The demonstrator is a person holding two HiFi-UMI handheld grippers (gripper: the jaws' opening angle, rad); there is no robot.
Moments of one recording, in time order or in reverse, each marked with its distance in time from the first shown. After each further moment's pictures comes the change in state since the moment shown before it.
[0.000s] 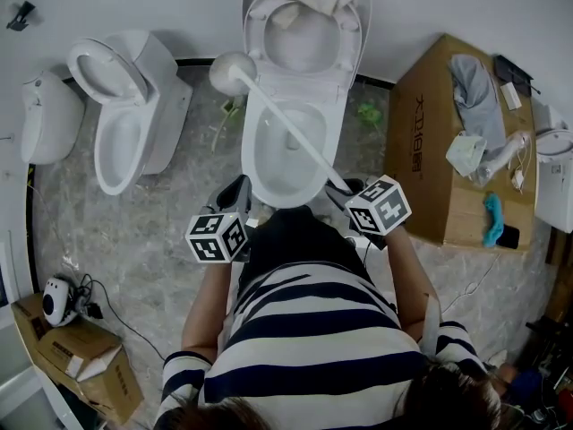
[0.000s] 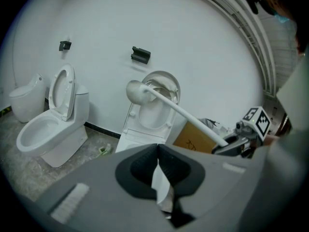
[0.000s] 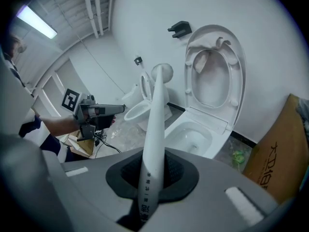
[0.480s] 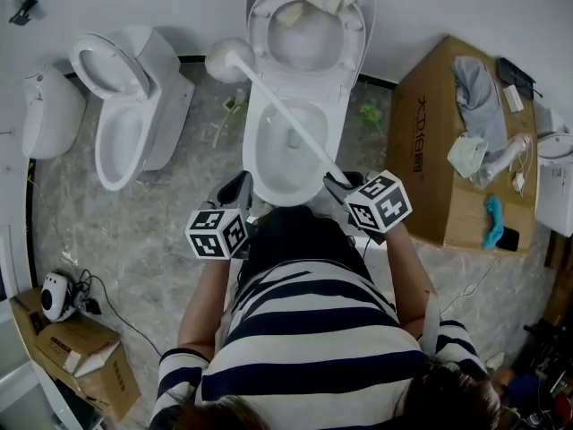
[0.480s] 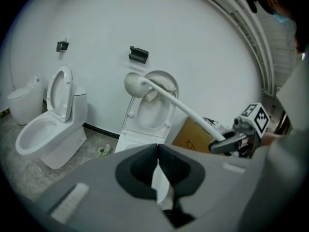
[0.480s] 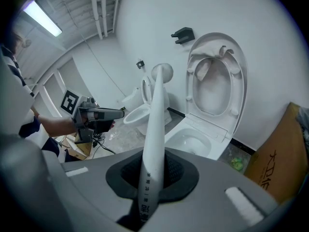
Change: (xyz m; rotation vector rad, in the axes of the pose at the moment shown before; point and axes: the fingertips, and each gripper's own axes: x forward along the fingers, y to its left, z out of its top) left arm 0.000 -0.003 0.005 0.018 0.009 -0.012; right arm -0.001 0.000 0.022 -0.038 -0.052 -0.013
